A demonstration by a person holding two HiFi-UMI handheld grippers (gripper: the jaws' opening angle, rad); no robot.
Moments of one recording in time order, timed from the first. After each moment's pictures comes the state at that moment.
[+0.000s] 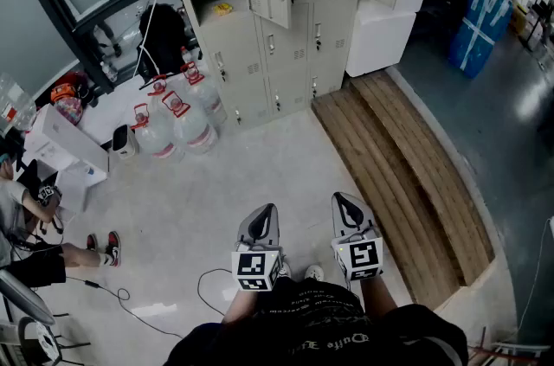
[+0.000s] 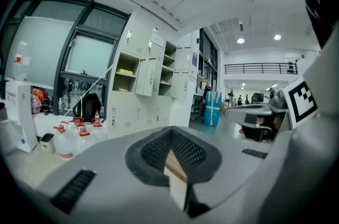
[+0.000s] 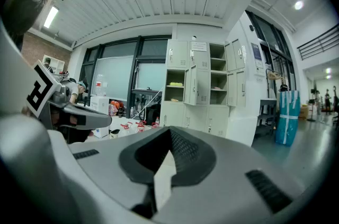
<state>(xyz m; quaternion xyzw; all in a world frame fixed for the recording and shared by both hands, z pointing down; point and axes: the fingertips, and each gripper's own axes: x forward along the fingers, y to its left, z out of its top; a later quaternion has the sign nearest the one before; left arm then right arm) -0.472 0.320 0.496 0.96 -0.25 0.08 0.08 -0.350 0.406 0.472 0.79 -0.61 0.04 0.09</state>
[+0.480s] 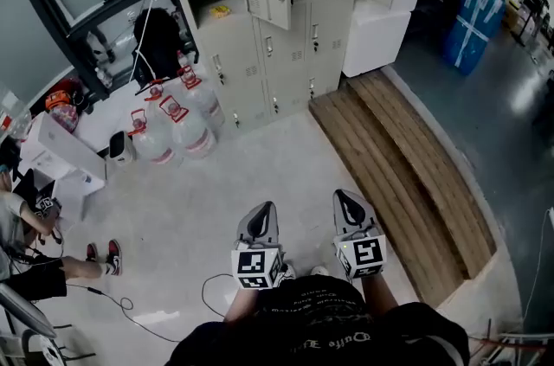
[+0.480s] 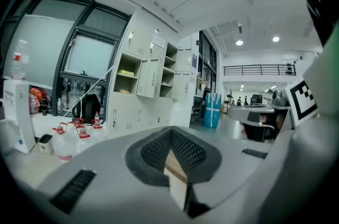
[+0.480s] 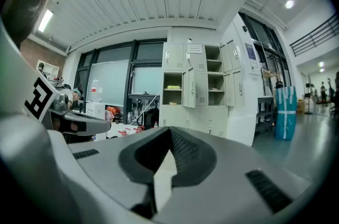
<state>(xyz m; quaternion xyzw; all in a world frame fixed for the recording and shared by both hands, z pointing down) -0.486 0.294 0.496 0.96 -0.24 0.07 0.08 -0.364 0.386 0.465 0.80 -0.60 0.03 0.06</state>
